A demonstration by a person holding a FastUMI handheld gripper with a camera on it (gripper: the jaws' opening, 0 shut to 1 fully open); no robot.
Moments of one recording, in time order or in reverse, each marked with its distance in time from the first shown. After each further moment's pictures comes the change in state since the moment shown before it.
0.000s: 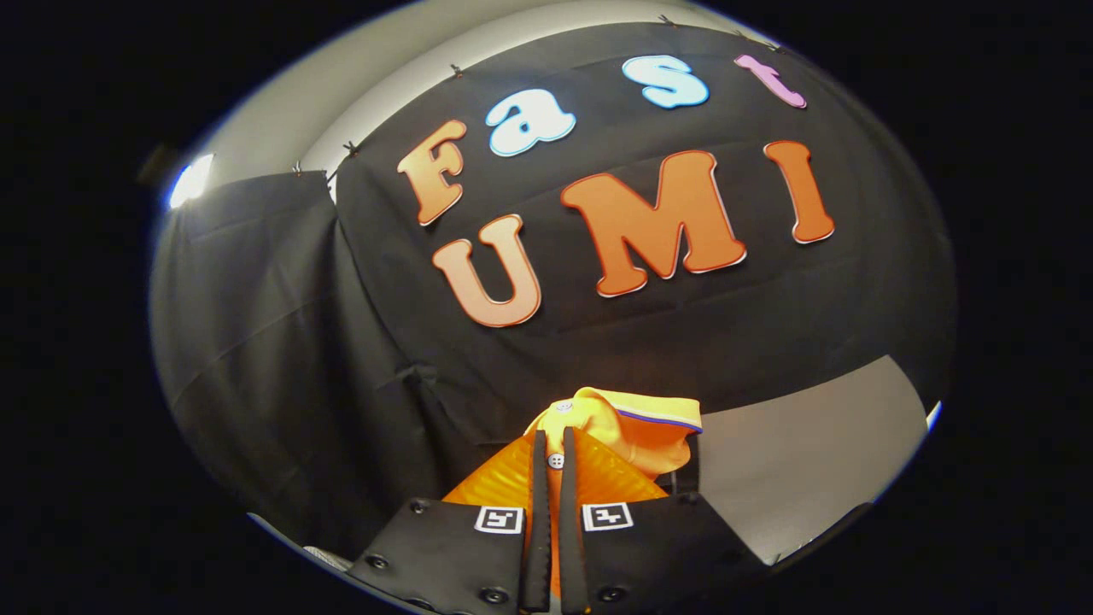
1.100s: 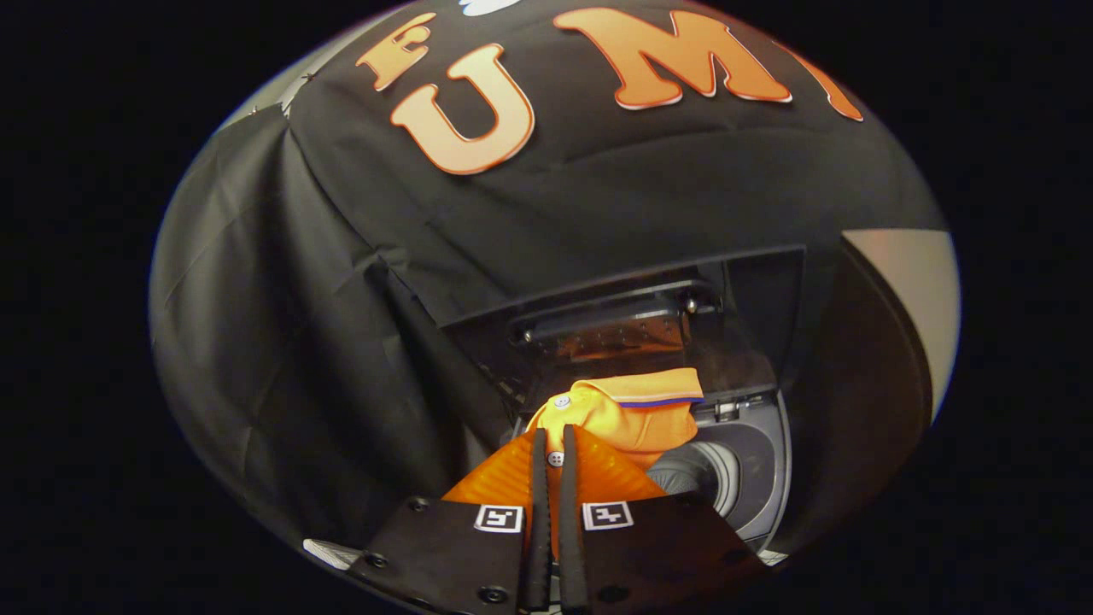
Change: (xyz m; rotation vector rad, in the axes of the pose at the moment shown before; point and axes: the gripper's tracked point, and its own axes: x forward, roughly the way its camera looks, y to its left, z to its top) arm 0.200 -0.013 -0.237 0.100 0.381 -0.053
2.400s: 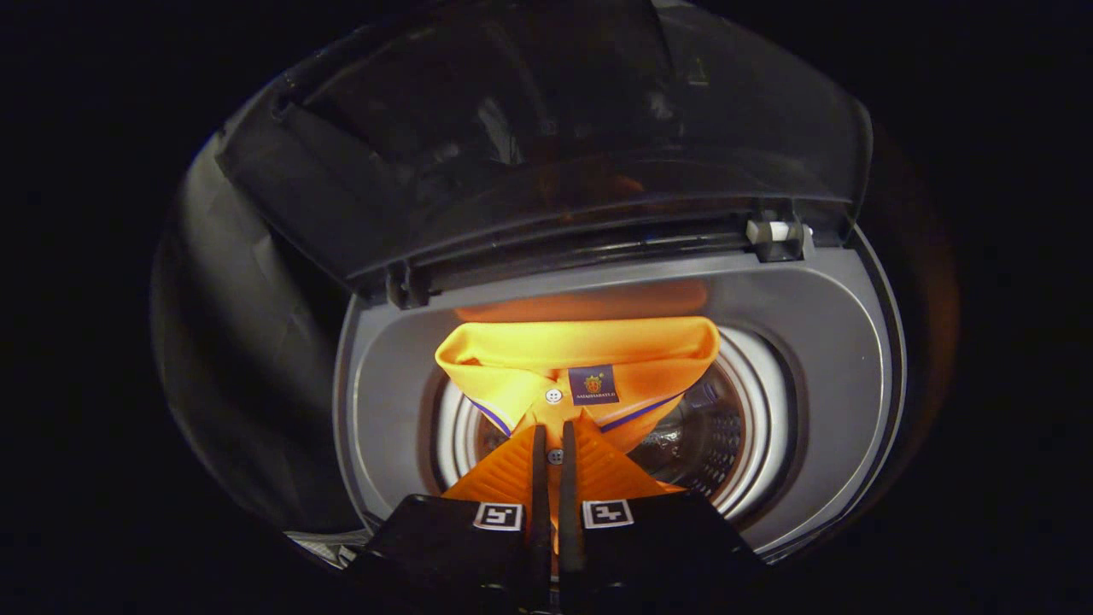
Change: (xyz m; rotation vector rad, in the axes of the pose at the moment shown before) arm 0.152 -0.101 -0.173 0.055 0.366 -0.208
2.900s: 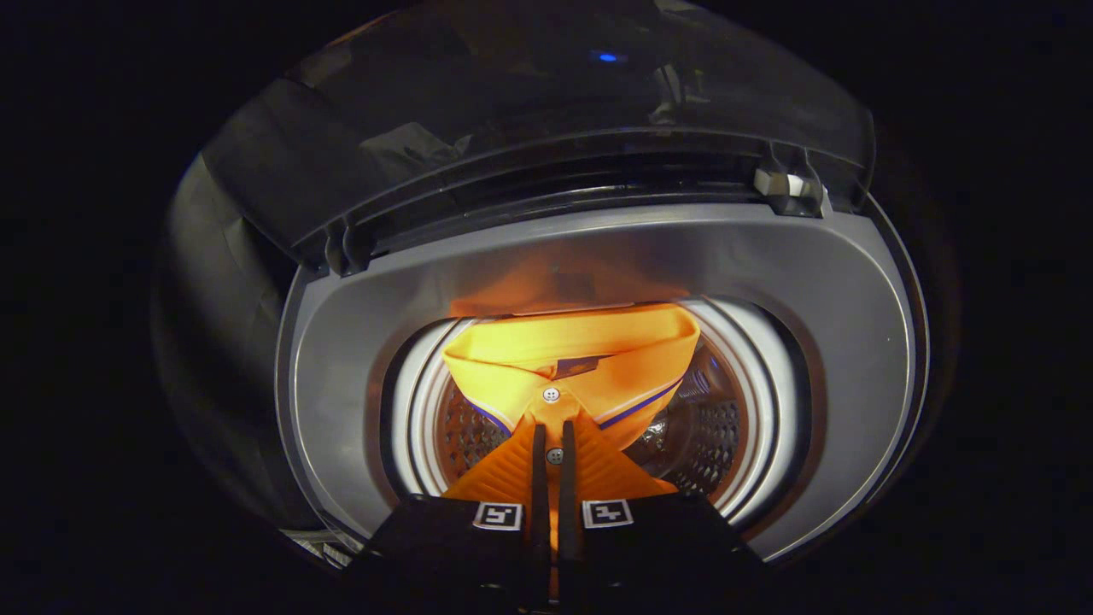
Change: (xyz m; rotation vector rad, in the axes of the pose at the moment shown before) arm 0.019 -0.013 -0.012 0.005 0.040 -0.060
